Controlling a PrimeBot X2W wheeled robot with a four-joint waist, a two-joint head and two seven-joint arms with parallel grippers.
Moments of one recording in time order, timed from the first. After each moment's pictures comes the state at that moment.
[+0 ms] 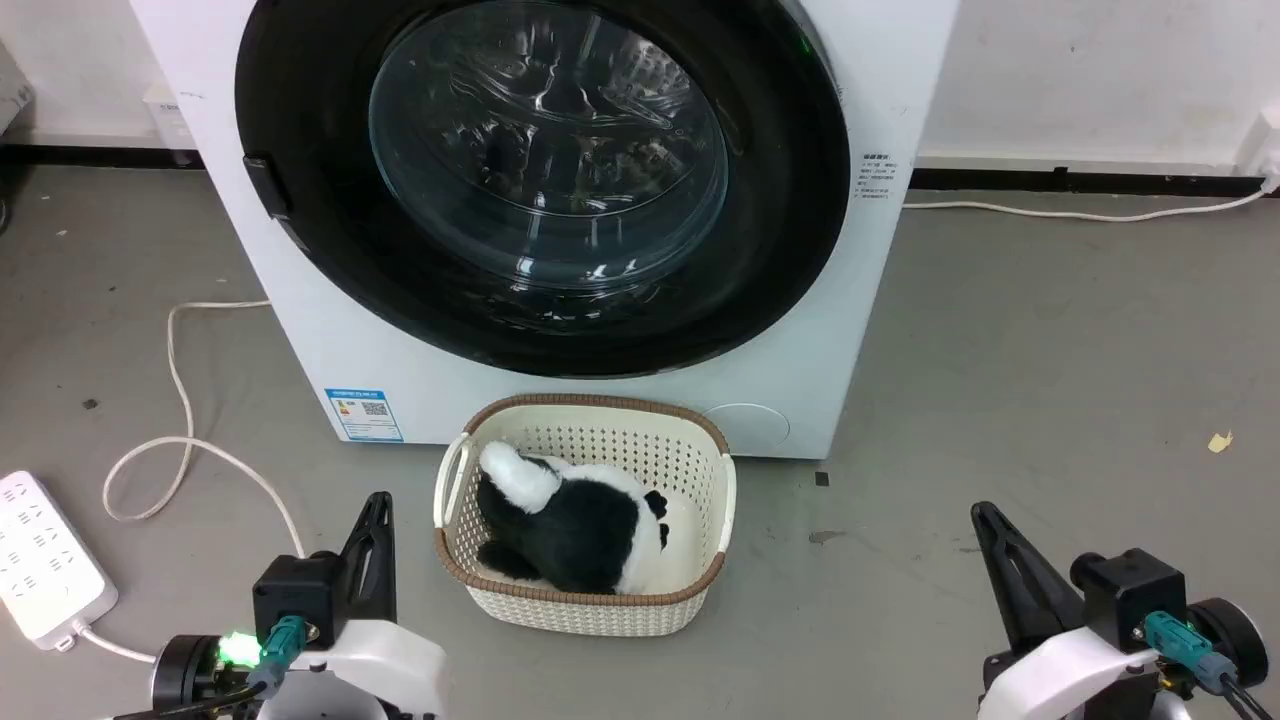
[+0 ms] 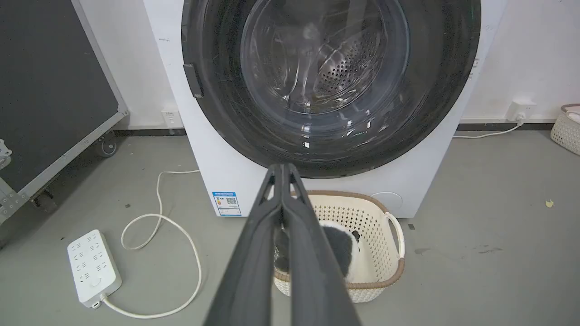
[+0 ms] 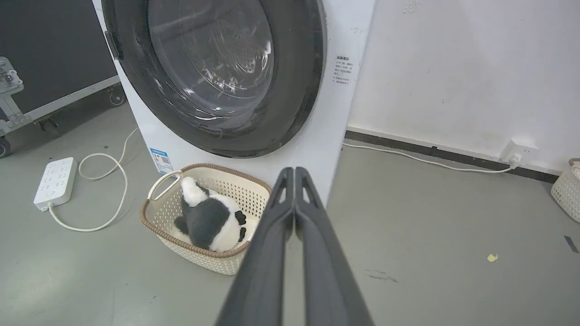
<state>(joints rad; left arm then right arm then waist) -0.01 0.05 0.00 0.00 -0.01 0.01 0.00 0.01 -0.06 0.00 0.00 0.01 0.13 0.00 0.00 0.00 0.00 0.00</state>
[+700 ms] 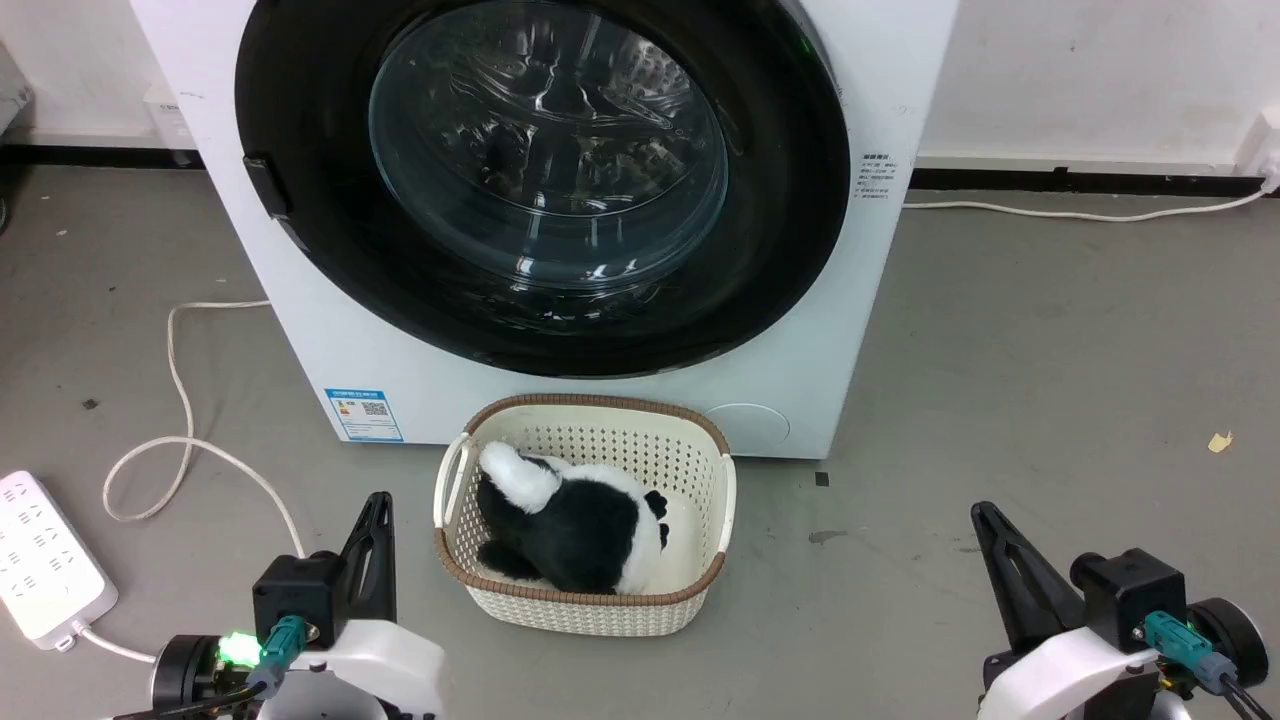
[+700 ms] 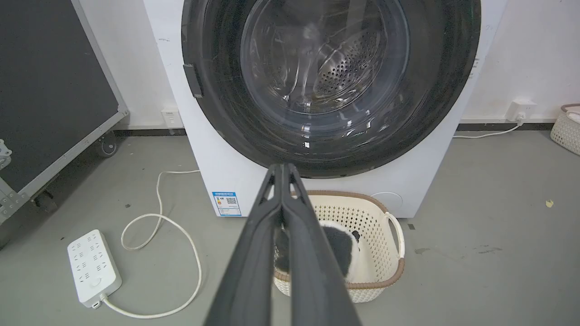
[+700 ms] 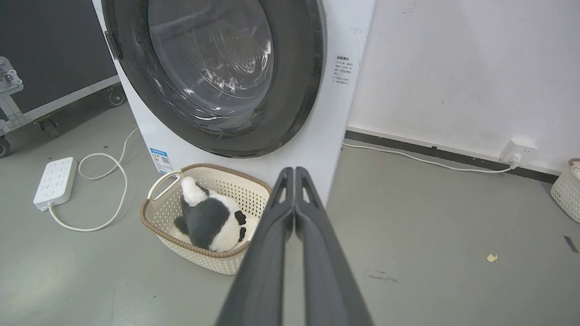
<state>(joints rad) -0.01 0.05 0.00 0.00 -0.01 0.01 0.00 0.01 -0.06 0.00 0.00 0.01 0.13 0.00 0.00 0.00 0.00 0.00</state>
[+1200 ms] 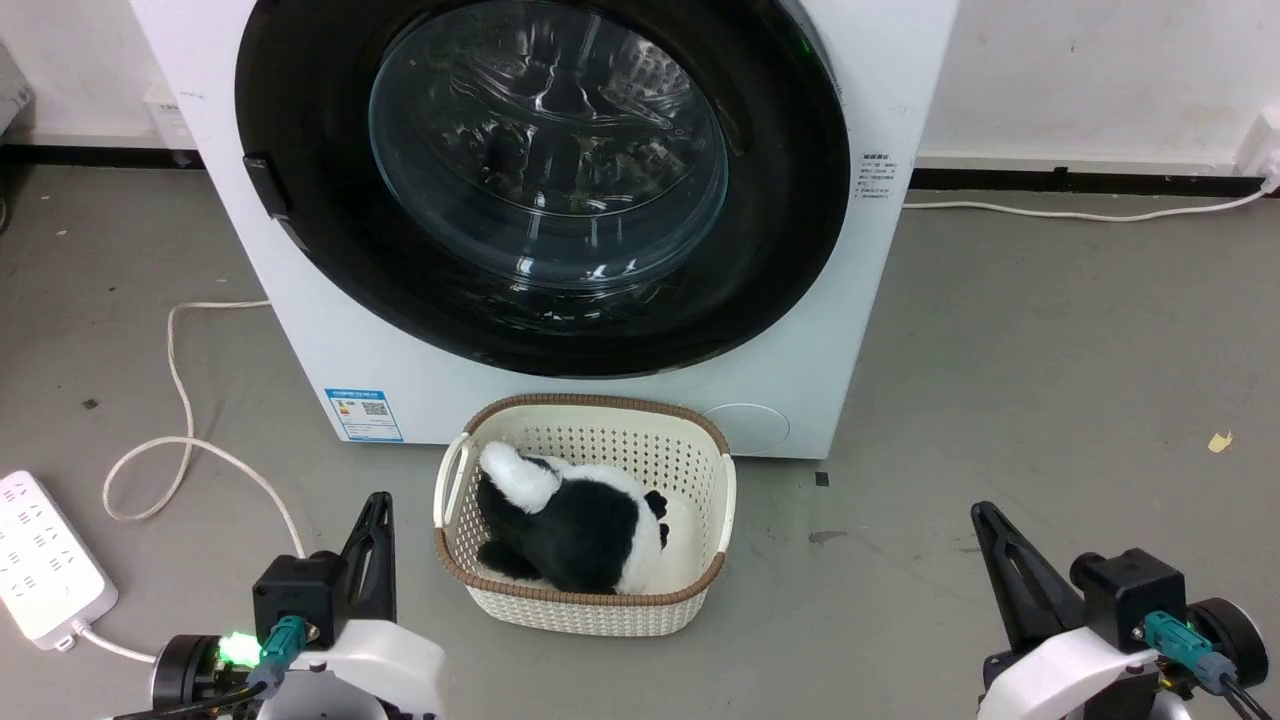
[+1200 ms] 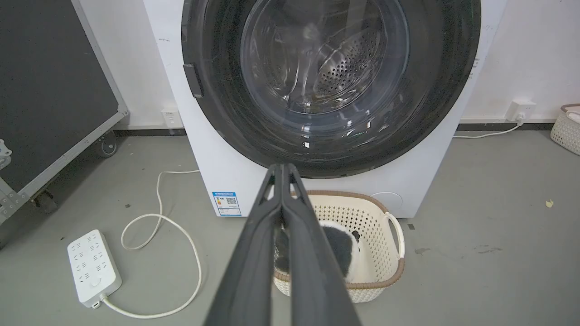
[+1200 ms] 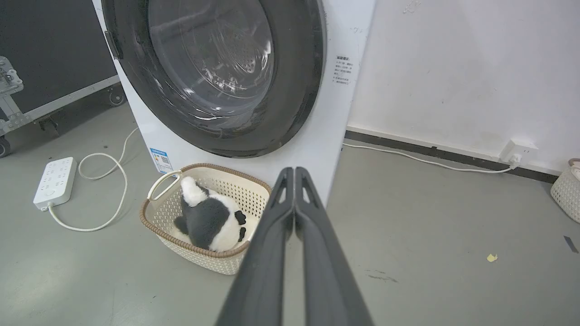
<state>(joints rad) -0.01 0.05 0.00 0.00 -0.01 0.01 0.00 0.01 -0.06 0.00 0.00 0.01 0.13 0.00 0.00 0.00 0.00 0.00</state>
